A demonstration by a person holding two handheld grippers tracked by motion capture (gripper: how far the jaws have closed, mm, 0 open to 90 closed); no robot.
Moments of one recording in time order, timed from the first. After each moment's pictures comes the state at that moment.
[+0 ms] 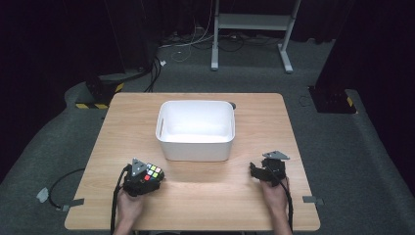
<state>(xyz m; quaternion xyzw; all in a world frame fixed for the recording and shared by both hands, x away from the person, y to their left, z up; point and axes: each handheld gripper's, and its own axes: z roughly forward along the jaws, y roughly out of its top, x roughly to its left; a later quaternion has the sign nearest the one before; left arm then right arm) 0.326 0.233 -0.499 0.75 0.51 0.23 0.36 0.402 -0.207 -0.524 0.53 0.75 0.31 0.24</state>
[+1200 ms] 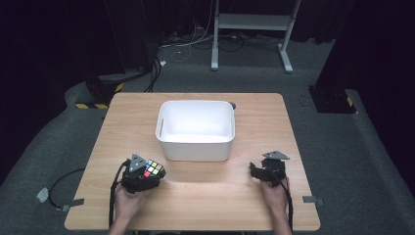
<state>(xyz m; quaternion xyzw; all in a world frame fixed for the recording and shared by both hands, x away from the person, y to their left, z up) 0.327 0.232 -0.470 0.76 0.48 0.21 0.37 0.402 -0.207 -0.524 0.53 0.75 0.31 0.24</state>
